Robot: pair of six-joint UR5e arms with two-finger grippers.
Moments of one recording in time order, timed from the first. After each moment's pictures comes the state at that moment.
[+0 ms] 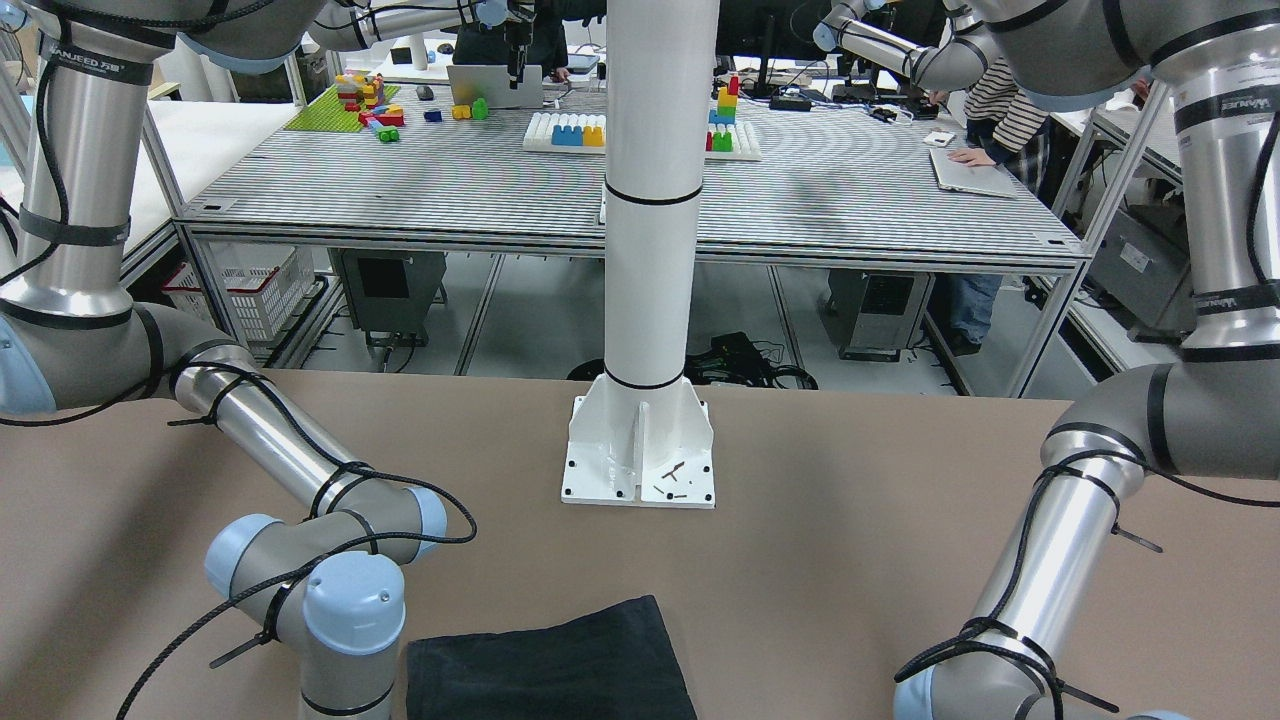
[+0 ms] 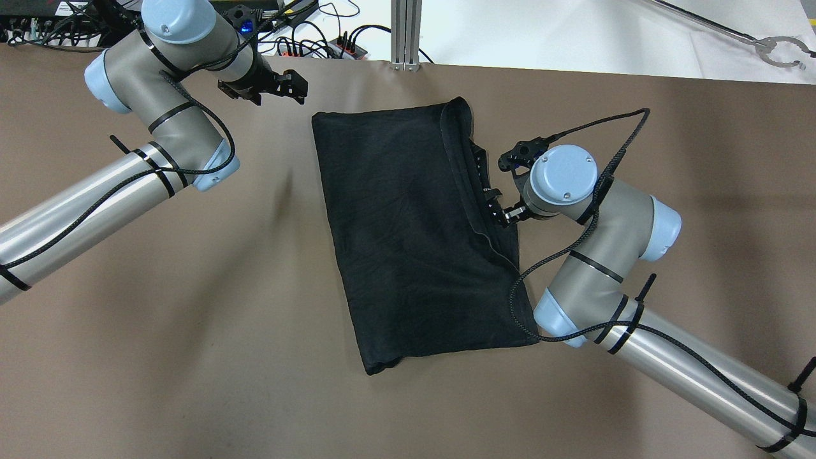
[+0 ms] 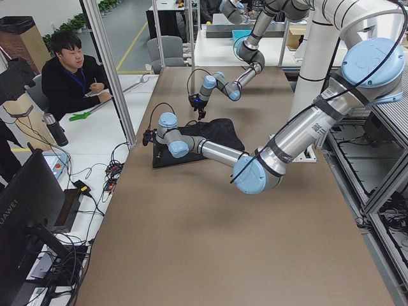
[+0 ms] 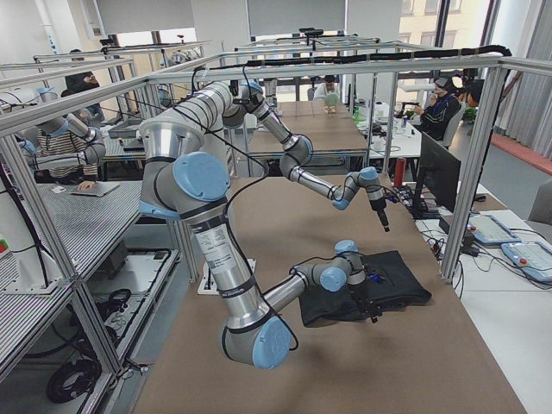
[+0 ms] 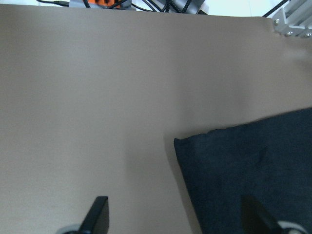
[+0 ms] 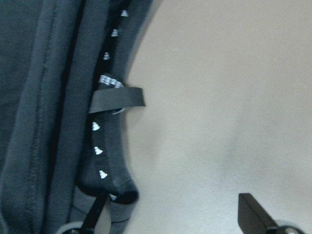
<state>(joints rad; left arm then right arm) -0.99 -2.45 -1.02 -2.21 -2.02 -0.98 0.75 -1.00 1.50 -1.38 1.68 0.58</state>
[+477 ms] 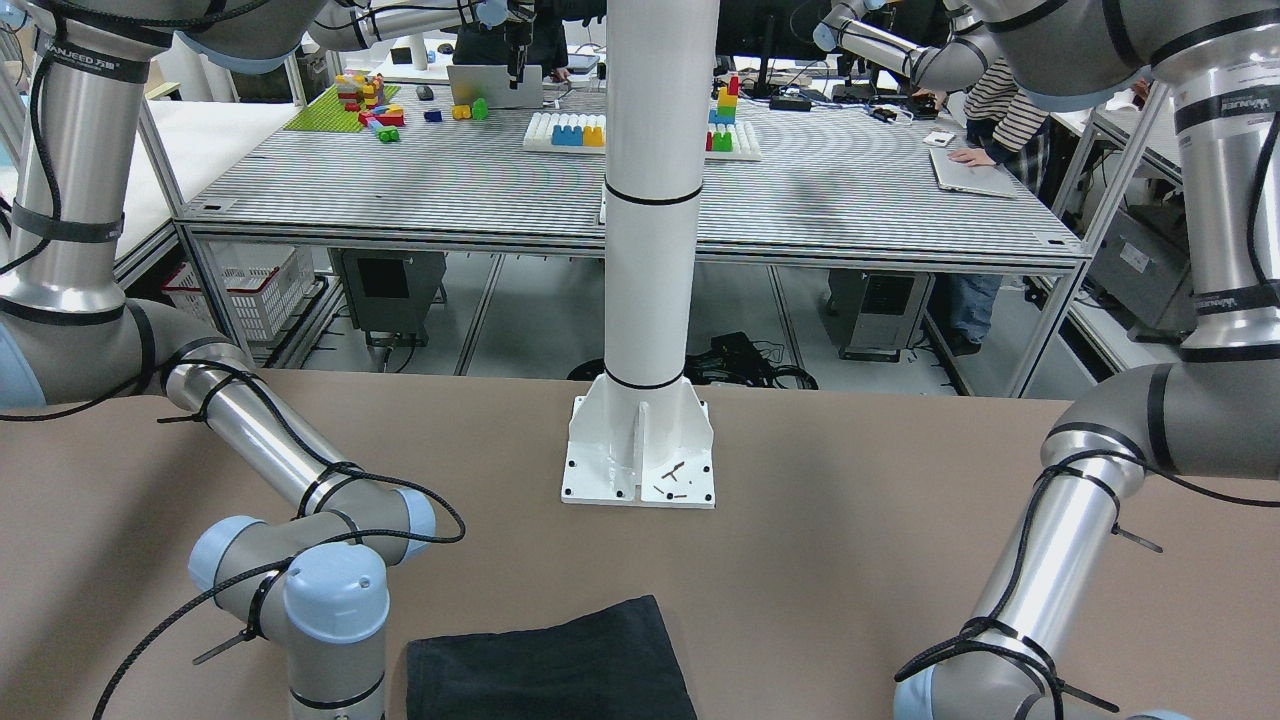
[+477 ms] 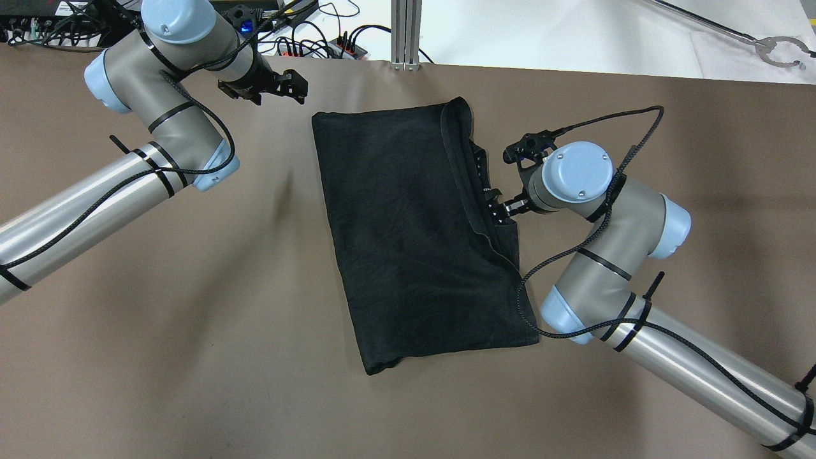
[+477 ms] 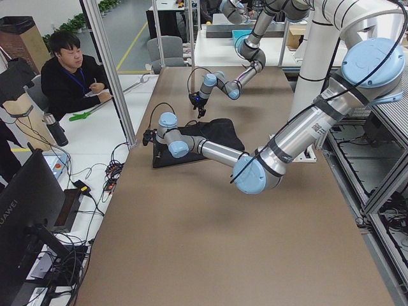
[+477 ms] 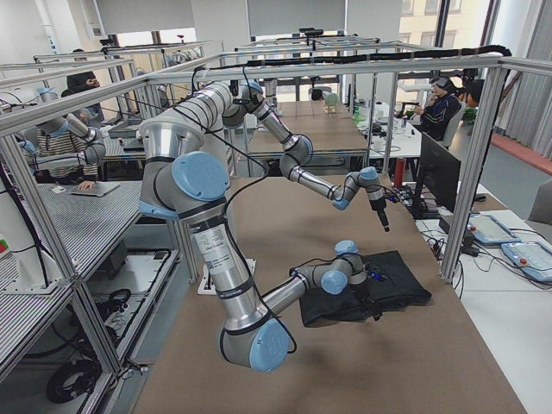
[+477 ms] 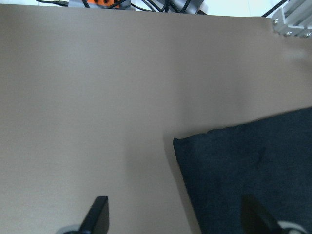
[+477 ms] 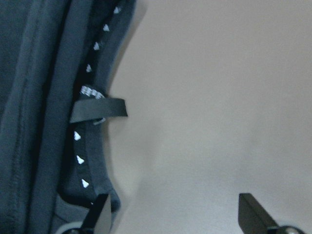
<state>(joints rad) -0.99 -2.45 -1.02 -2.21 -2.02 -0.98 0.76 -1.01 1.51 -1.30 1.69 0.62</state>
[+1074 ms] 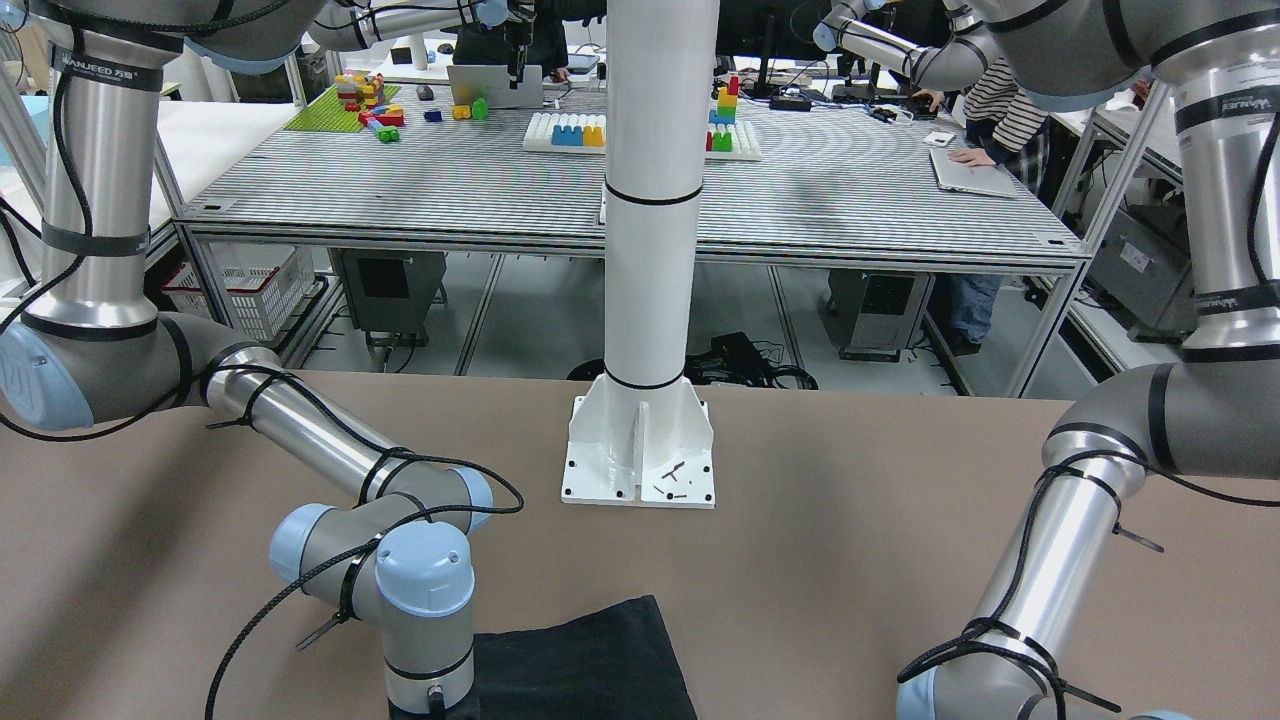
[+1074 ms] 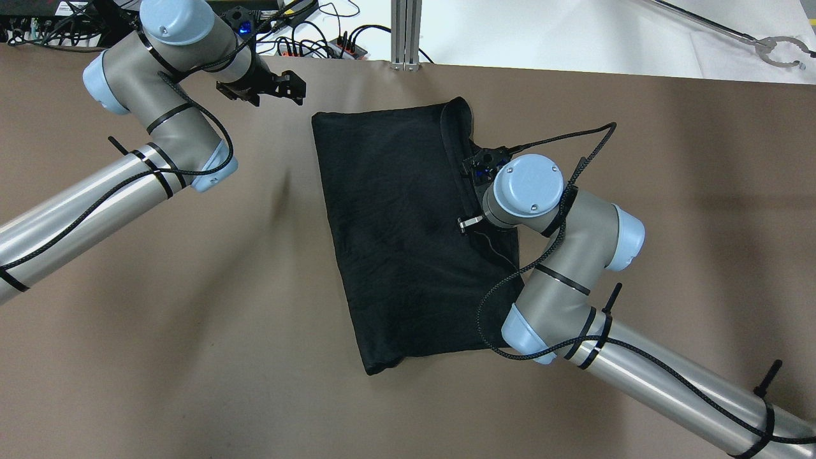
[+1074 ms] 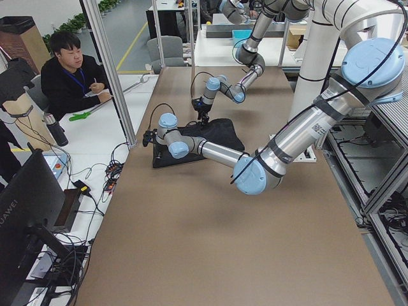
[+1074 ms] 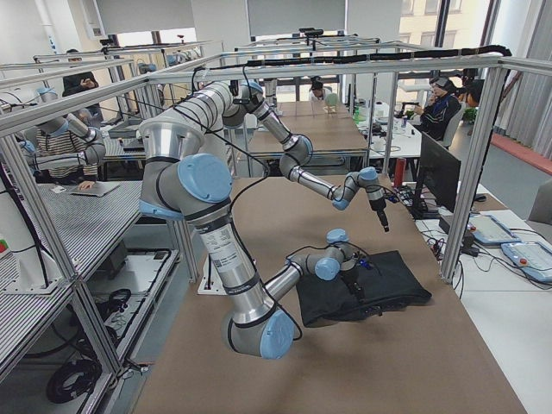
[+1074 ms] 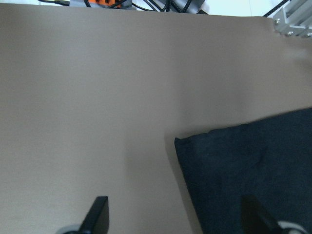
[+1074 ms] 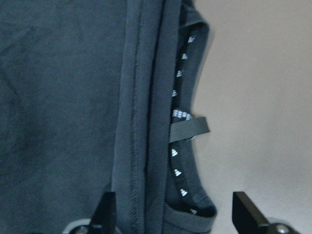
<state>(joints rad) -0.99 -2.44 -1.02 -2.21 -2.02 -0.98 0.68 -0.94 1.51 -1.34 1.72 0.73</state>
